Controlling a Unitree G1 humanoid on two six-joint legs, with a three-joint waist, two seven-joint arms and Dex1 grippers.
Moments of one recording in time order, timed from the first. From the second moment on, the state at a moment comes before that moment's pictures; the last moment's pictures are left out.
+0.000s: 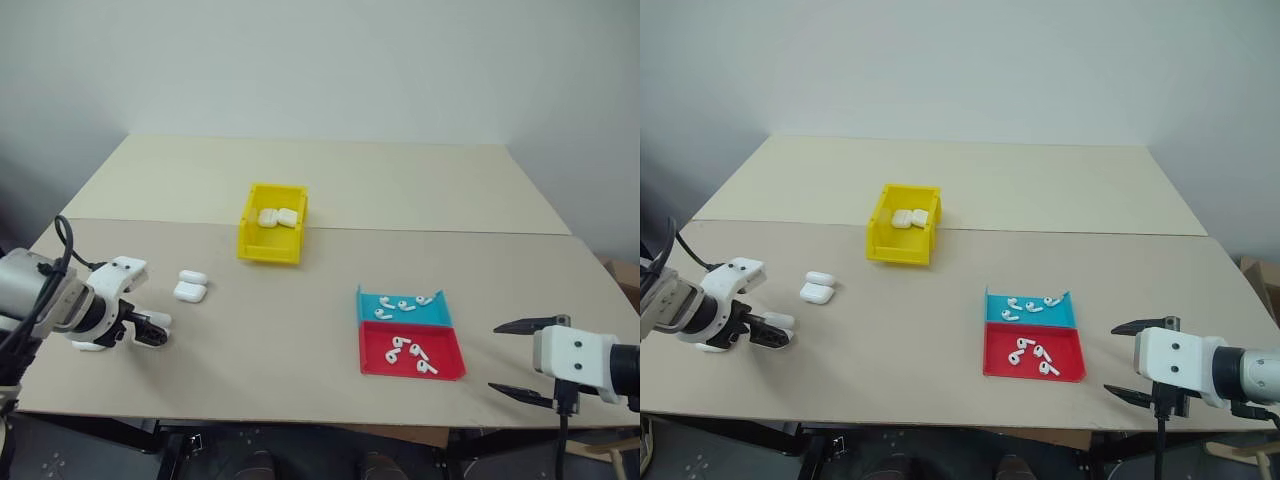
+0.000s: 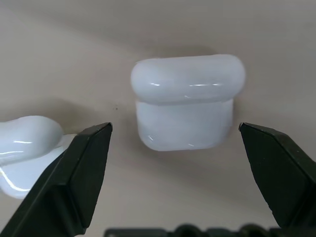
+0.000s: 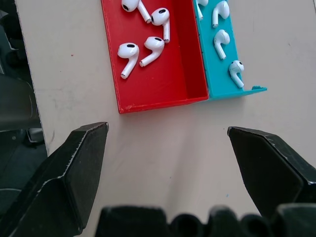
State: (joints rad) left arm -0.64 1.16 -0.18 -0.02 -0.50 1.60 -0.67; right arm 0.32 -1.05 -0.50 -0.48 0.20 0.14 1.18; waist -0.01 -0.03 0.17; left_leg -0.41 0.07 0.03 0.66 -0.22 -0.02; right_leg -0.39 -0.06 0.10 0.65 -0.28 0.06
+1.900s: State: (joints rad) left arm -0.16 0.51 0.07 -0.21 -0.47 -0.07 -1.15; right arm -0.32 -1.41 -0.02 -0.69 0.43 0.83 1.16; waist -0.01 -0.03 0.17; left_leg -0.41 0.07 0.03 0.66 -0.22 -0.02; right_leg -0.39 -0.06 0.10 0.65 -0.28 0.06
